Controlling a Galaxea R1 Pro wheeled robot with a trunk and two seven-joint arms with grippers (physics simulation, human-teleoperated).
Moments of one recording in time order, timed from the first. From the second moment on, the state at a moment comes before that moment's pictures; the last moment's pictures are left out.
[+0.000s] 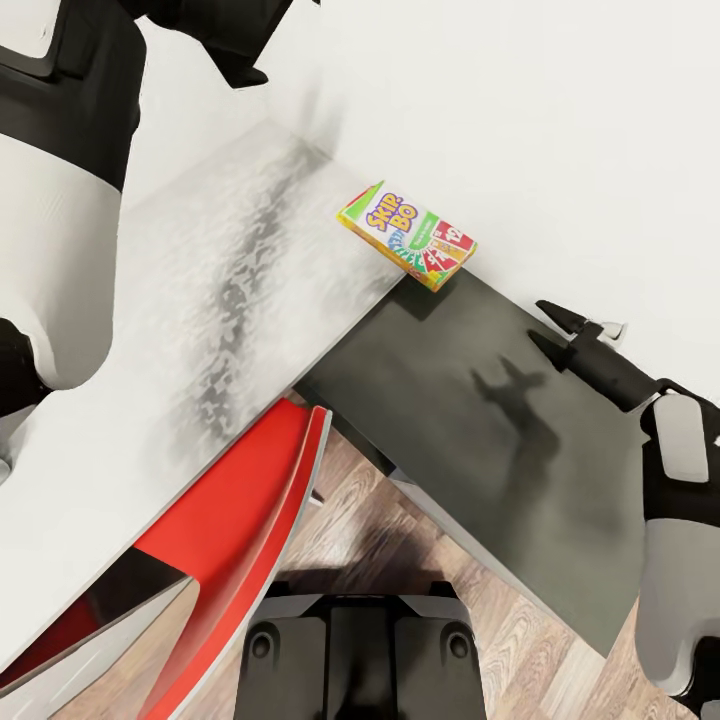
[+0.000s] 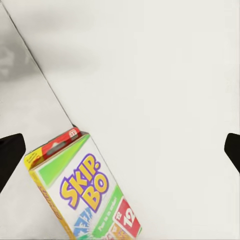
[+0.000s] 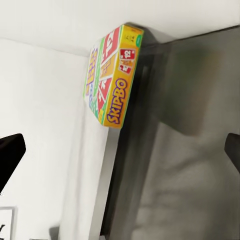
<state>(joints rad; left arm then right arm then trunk) -1.96 -0.03 -0.32 -0.94 1.49 0.67 0.82 -0.91 -0.22 -0.39 -1.21 -0.96 0.90 0.55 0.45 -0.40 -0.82</state>
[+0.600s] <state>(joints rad) -1.94 -0.03 -0.33 -1.06 1.58 0.68 0.97 -0.91 -0.16 -0.25 -1.19 -0.96 0.72 0.56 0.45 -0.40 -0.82</state>
